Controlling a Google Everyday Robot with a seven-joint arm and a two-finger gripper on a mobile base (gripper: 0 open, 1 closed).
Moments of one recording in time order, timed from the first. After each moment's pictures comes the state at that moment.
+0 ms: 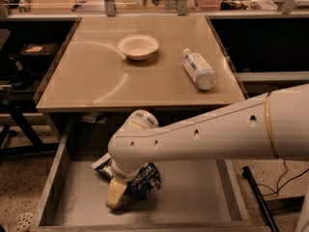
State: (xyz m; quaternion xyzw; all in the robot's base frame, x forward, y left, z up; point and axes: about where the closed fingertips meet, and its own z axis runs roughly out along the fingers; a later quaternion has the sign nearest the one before) arm 0.444 0.094 0.592 -0.58 0.81 0.06 0.11
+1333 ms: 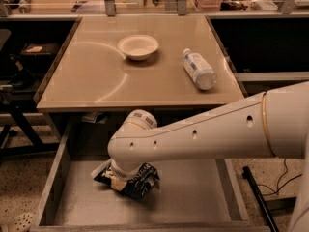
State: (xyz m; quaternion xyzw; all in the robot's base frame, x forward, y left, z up) arm 0.448 0.092 0.581 -0.58 0.81 0.05 0.11
